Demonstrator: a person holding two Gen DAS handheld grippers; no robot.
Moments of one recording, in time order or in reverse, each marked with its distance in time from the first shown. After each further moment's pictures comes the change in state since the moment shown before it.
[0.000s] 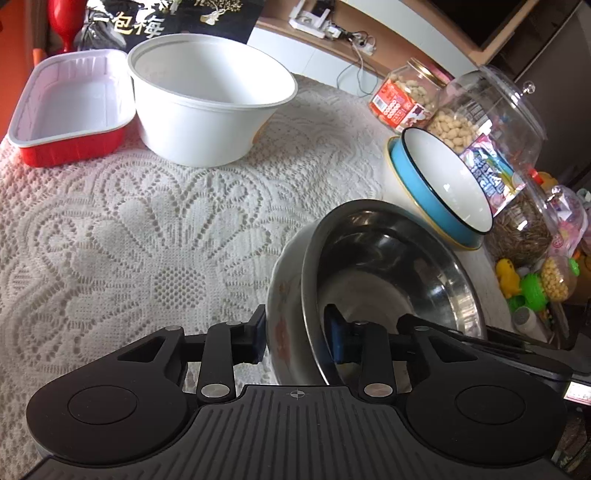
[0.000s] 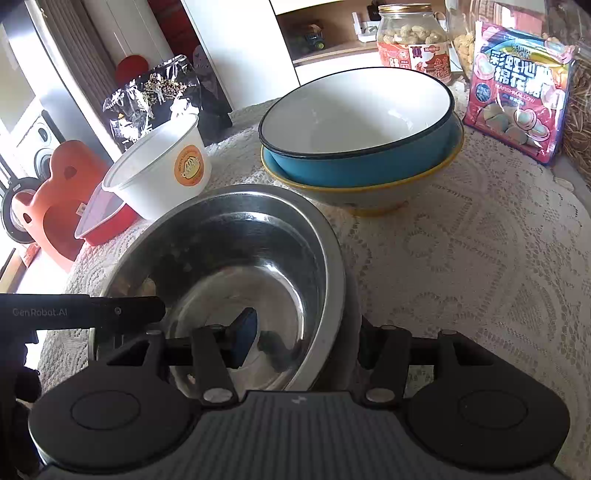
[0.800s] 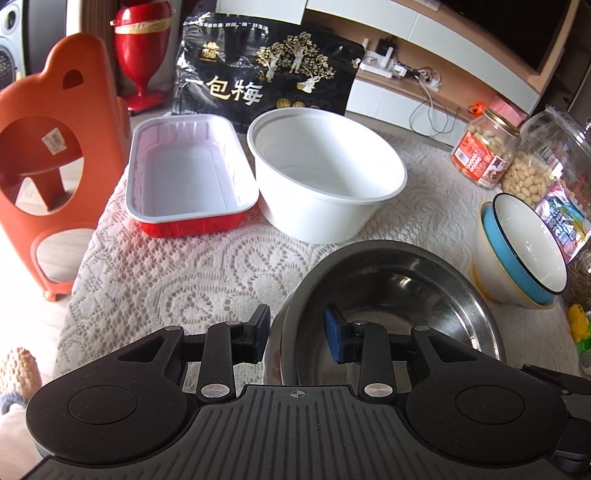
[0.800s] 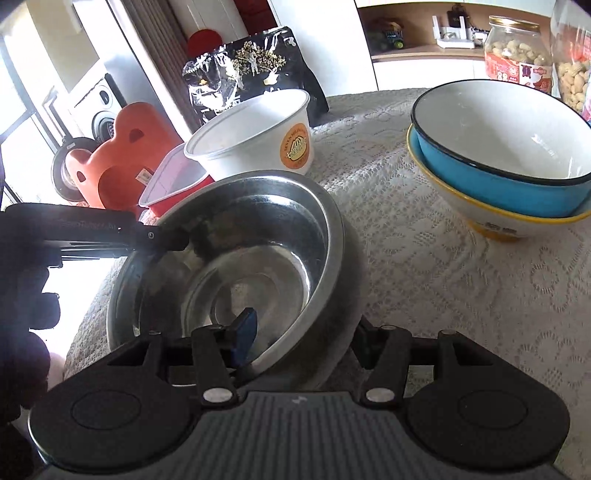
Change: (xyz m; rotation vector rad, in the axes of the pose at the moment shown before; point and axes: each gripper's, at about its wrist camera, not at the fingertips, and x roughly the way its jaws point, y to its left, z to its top) left arm -0.035 0.027 0.030 0.001 -0.128 0.289; right arm 0.023 0.060 0.003 -0.163 0.019 0.162
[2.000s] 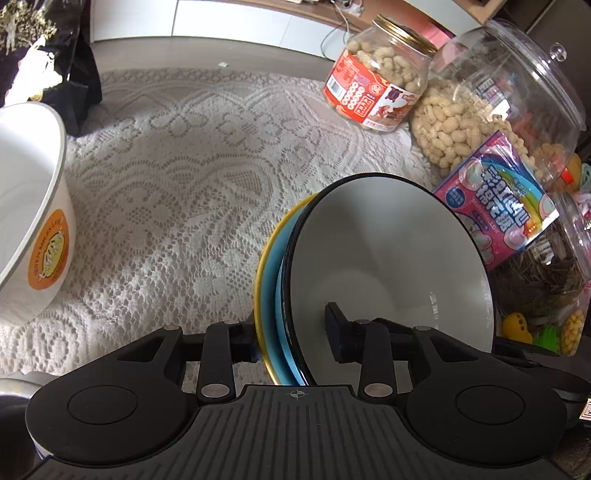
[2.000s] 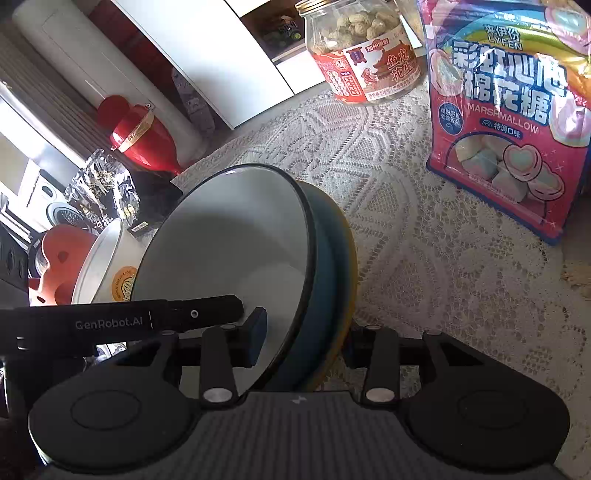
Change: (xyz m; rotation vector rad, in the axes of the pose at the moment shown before) left arm 0.126 -0.179 0.063 0.113 0.250 -0.236; right arm -0.007 -0.187 0.078 0.331 0.017 -0.019
